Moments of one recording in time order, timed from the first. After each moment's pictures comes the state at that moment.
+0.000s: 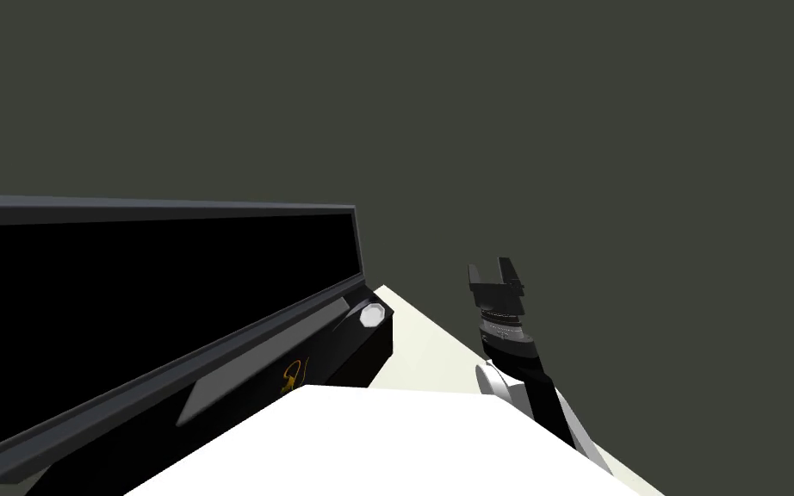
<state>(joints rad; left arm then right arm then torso) 0.43 0.72 -0.54 -1.00 -0.15 -0.71 0.39 0.47 -0.05 0.04 -2.35 0.04 -0.52 -0.16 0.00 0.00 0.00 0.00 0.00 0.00</state>
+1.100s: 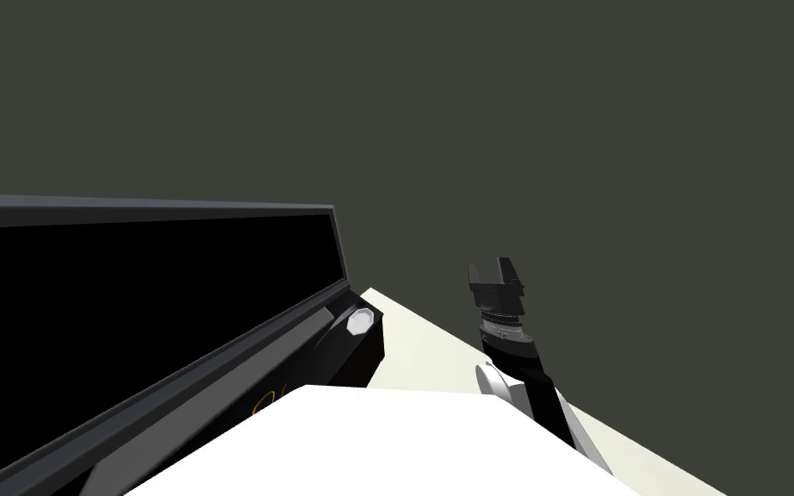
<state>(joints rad) 0.39 0.79 -0.64 -0.74 -0.18 -0.73 0.46 0.47 -0.05 0.04 -2.35 0.04 -0.52 -0.16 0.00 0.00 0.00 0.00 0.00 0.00</state>
